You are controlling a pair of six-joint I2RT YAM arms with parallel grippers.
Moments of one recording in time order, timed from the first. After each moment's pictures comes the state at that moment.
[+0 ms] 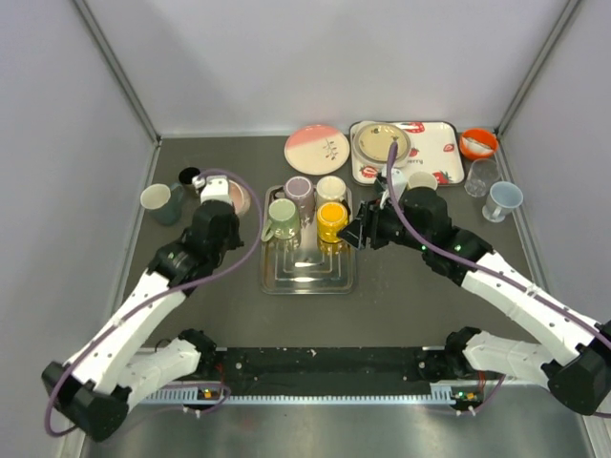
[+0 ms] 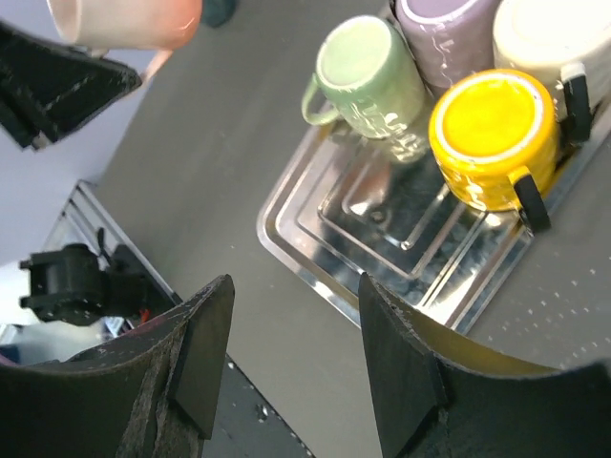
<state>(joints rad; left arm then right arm) -0.56 0.85 0.90 -0.57 -0.48 -0.38 0.70 1.05 0.94 -0.26 -0.22 0.50</state>
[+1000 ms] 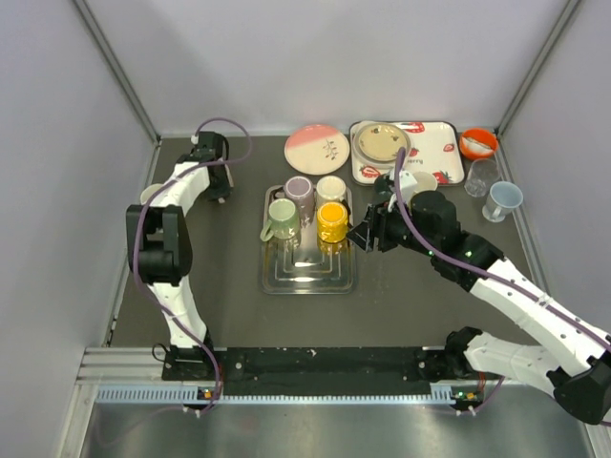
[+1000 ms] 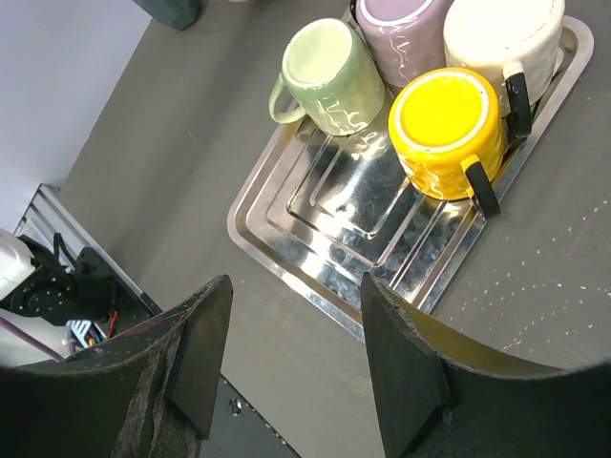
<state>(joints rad) -0.07 1.92 1.51 -0.62 -0.19 -0.31 0.70 0.98 0.94 -0.35 -0.13 0.44</state>
